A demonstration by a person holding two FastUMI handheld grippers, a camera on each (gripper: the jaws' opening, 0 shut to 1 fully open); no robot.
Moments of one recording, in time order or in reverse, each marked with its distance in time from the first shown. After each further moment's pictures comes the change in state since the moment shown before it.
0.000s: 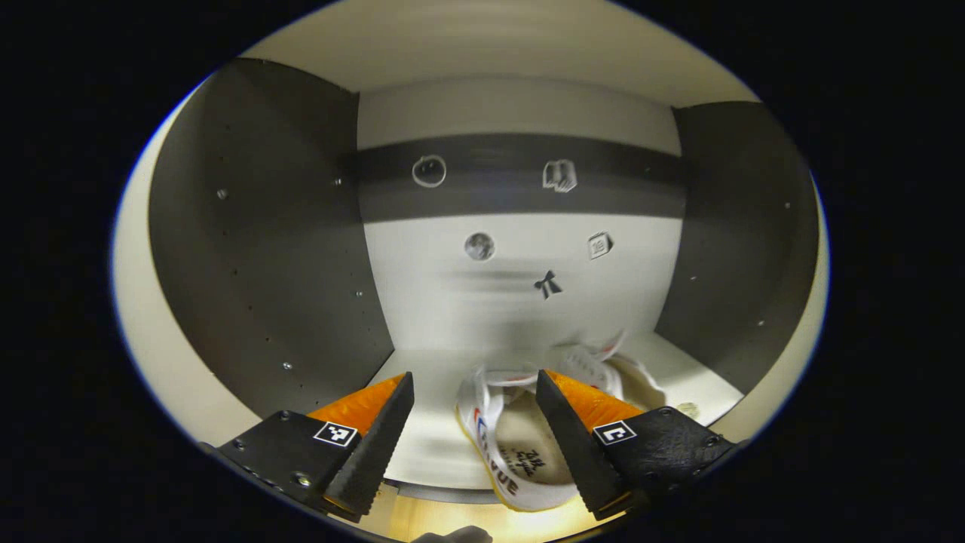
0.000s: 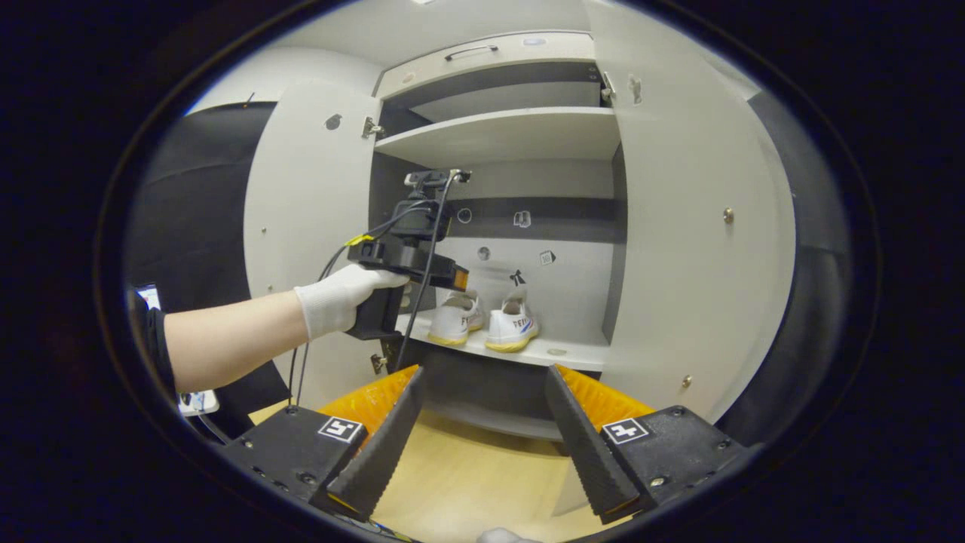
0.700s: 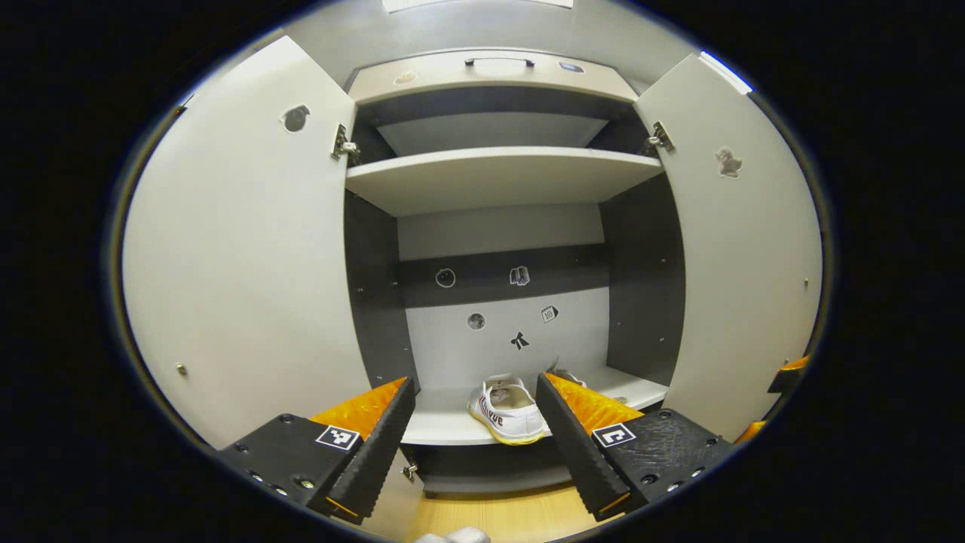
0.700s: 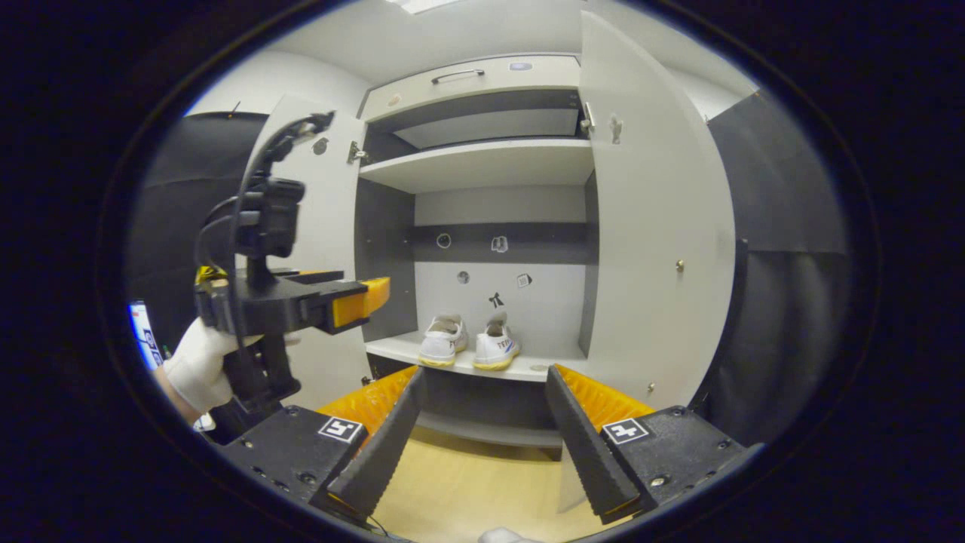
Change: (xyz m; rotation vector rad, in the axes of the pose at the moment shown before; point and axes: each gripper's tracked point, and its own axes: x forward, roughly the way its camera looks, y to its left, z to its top) left arm -0.206 0.005 0.009 0.043 -0.306 -0.024; right arm -0.030 0.006 0.029 0.035 -0.082 -0.133
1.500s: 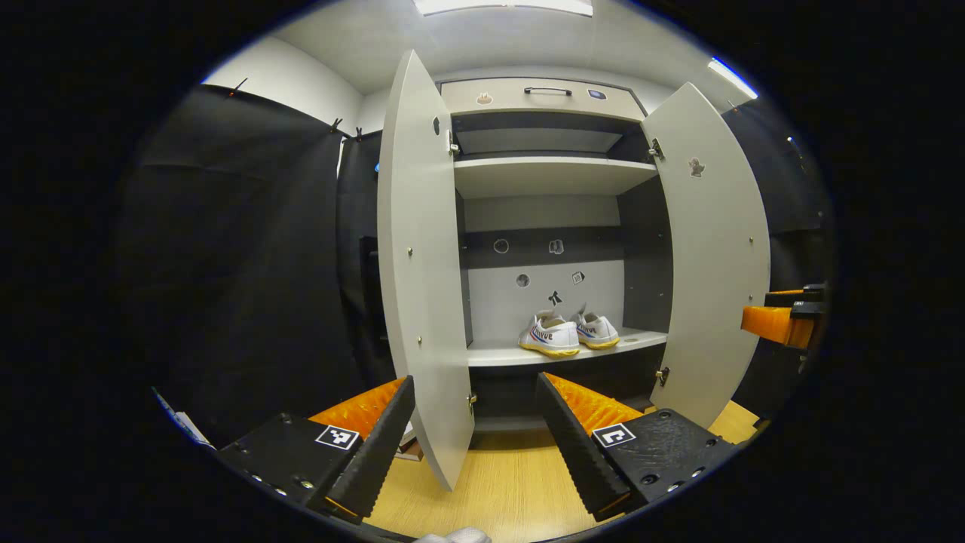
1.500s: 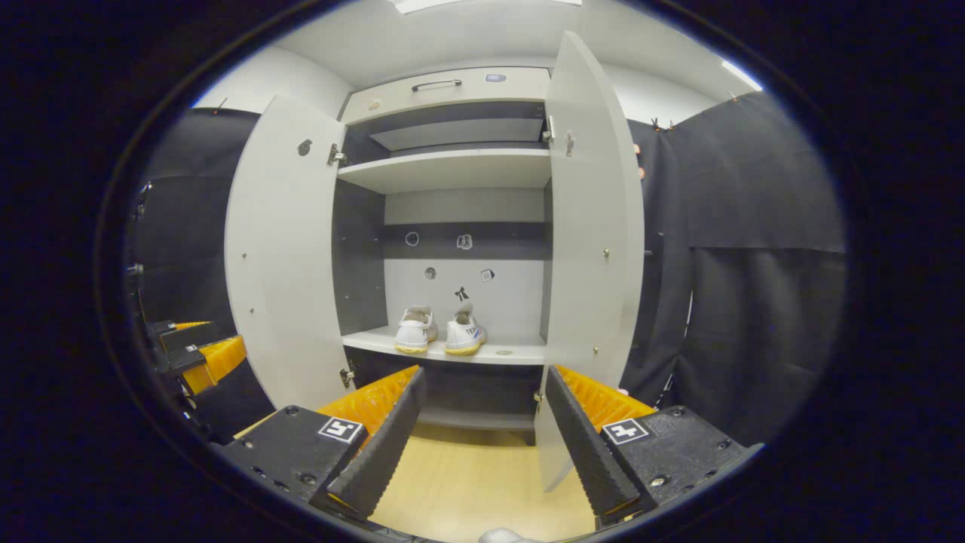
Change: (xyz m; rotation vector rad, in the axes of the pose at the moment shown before) left arm -0.163 0.073 -0.076 -0.018 0.066 0.105; right arm -0.054 -0.010 -0.019 0.016 0.015 -0.141
